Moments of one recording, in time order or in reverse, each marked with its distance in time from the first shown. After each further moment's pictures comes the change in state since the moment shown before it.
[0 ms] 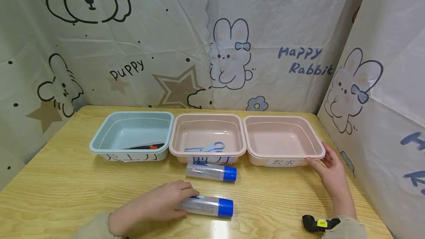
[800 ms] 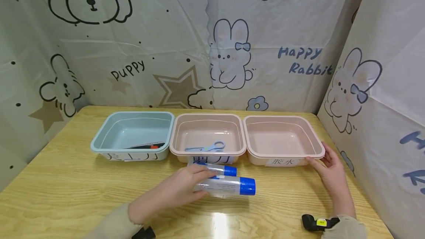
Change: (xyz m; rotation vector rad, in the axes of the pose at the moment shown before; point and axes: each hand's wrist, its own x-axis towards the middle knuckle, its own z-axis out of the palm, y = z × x) left_hand 0.038 0.017 -0.014 0.070 0.281 0.038; right_hand -0.001 -0.003 0.001 -0.028 0.004 -0.003
